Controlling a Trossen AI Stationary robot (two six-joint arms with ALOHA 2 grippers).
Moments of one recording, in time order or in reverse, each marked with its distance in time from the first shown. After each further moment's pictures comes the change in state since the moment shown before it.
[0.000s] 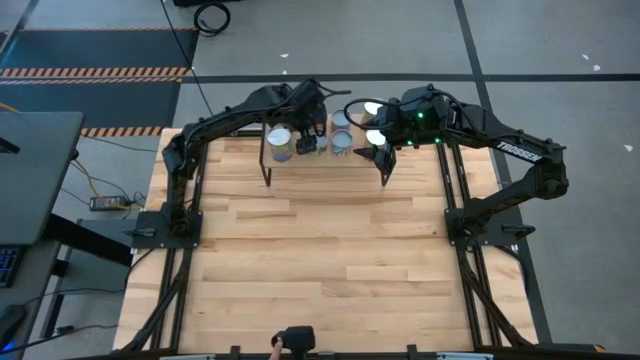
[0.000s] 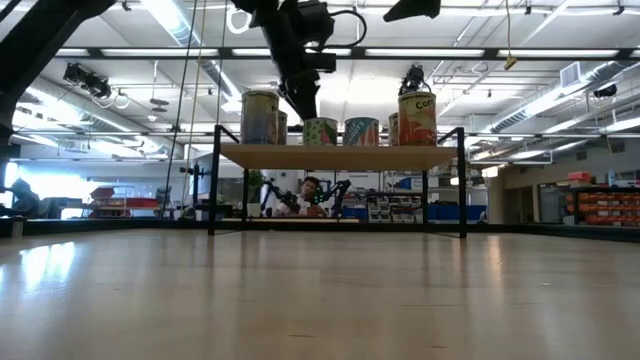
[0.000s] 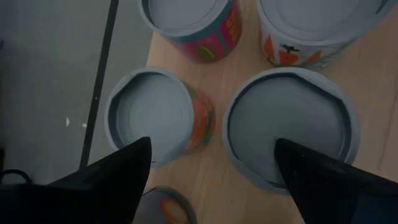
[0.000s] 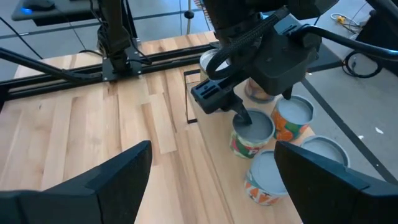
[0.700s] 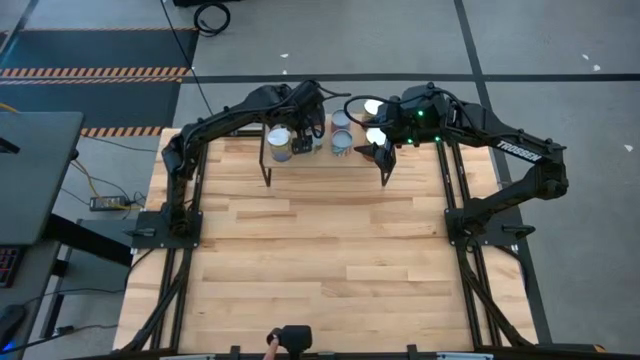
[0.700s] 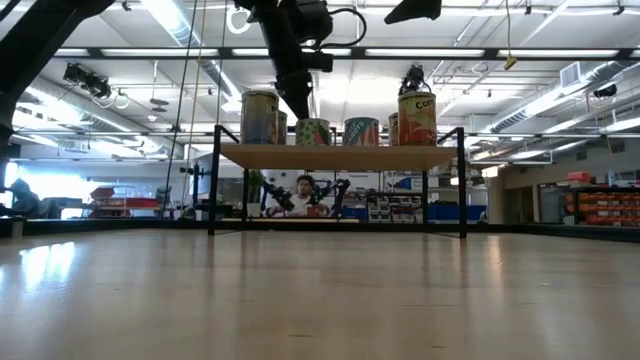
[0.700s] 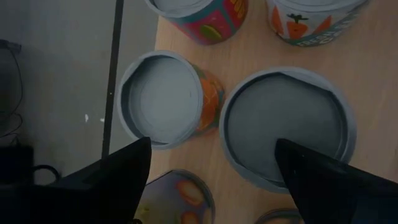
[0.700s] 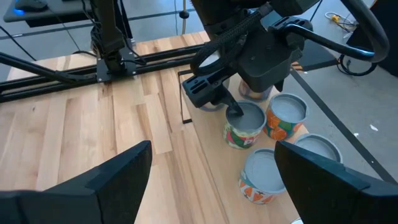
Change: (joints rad) left arm 0.001 -0.007 0.014 -0.048 -0.070 0.077; right arm -0.017 0.000 0.000 0.000 0.000 0.000
